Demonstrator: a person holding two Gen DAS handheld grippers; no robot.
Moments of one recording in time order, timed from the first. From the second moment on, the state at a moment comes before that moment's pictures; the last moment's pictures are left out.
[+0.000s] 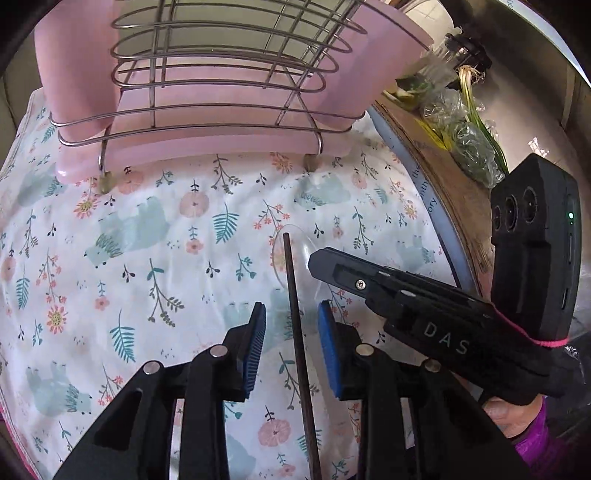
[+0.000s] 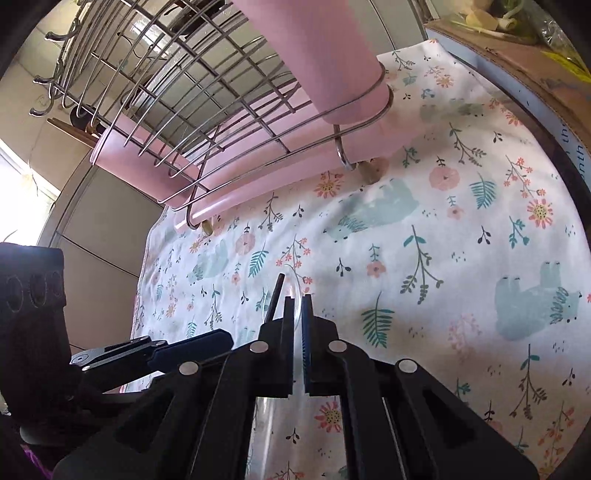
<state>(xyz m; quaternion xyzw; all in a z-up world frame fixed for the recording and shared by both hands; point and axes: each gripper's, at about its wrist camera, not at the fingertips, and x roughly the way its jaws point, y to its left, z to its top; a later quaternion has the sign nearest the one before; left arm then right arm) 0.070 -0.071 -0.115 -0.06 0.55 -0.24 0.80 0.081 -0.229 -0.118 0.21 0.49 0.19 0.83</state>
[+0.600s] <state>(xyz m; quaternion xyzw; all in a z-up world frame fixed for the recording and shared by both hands) 0.082 -0.040 -0.124 -0.06 0.57 -0.18 0.80 0.078 -0.231 -0.122 0.18 0.50 0.15 0.83</state>
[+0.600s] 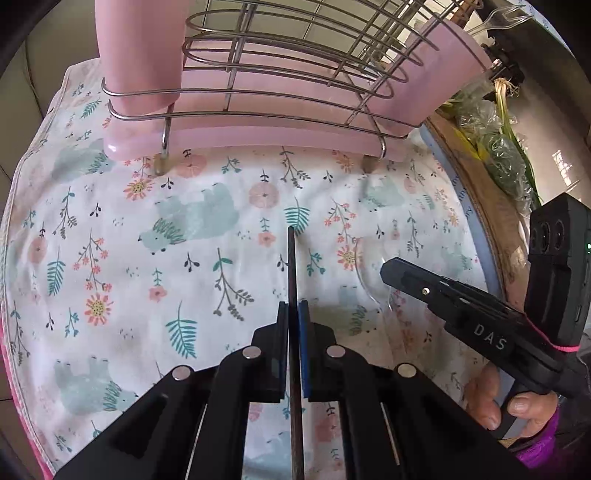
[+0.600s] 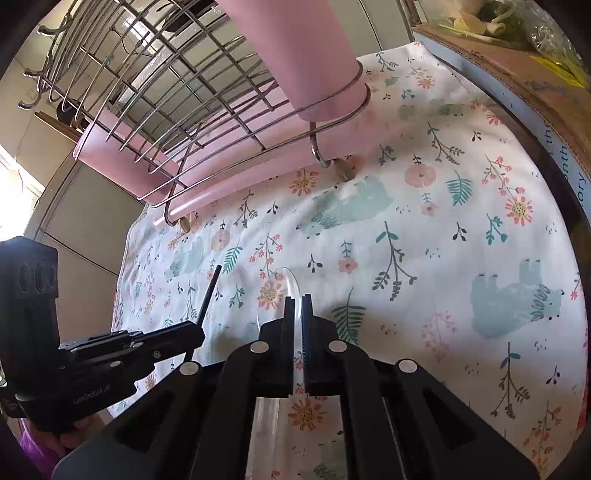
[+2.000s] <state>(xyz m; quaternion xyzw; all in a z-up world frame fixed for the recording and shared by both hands) 0.040 0.015 -0.035 -0.09 0.42 -0.18 0.89 0.040 -0.235 -0.037 0.15 0.37 0.20 0.89</state>
